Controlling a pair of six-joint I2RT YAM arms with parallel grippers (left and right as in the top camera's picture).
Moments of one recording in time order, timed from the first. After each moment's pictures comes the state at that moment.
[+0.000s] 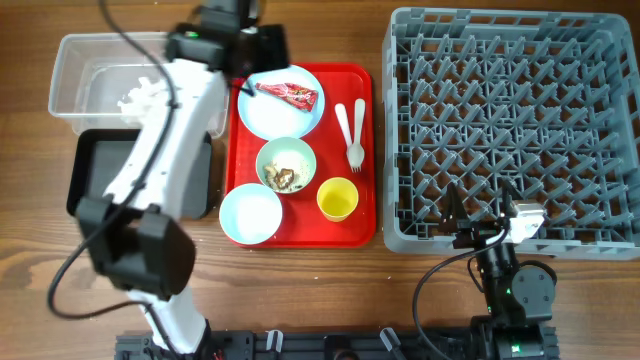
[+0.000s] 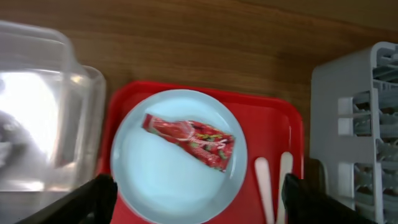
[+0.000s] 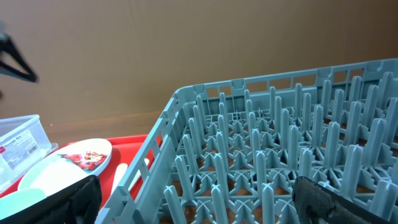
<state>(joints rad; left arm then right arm) -0.29 1.94 1.85 -0.85 -0.04 -0.42 0.05 0.02 0.01 0.00 -0.05 0.18</state>
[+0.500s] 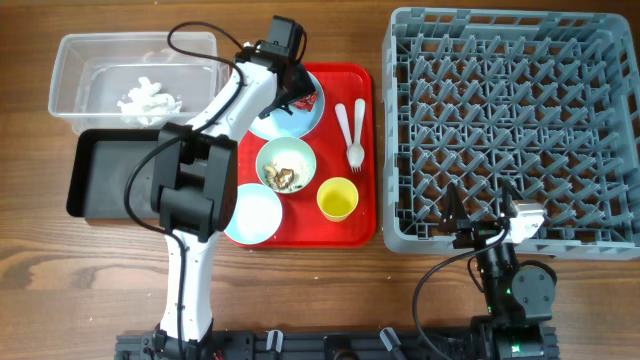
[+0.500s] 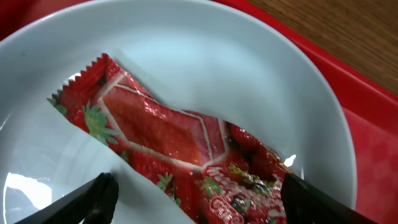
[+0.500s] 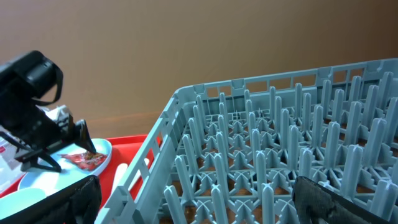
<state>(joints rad) -0.33 2.32 1.85 -0.72 -0.09 -0.77 0.05 0.02 0.01 0.00 -0.05 0.18</state>
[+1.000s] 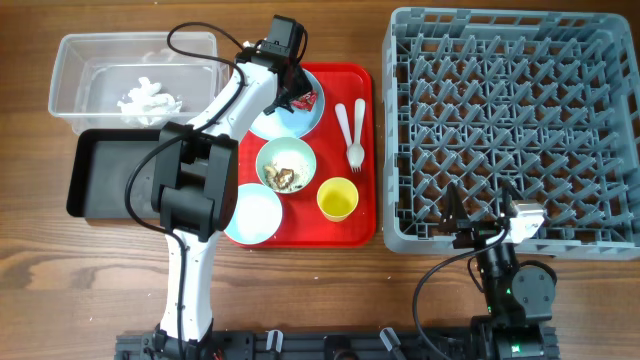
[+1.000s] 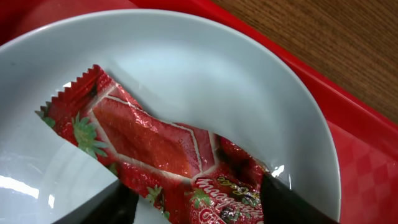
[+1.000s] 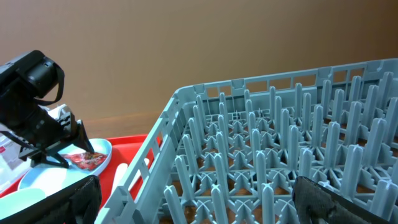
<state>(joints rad) -0.33 2.33 1.85 -0.69 -0.09 -0.80 0.05 0.02 0.01 0.00 -0.05 0.18</state>
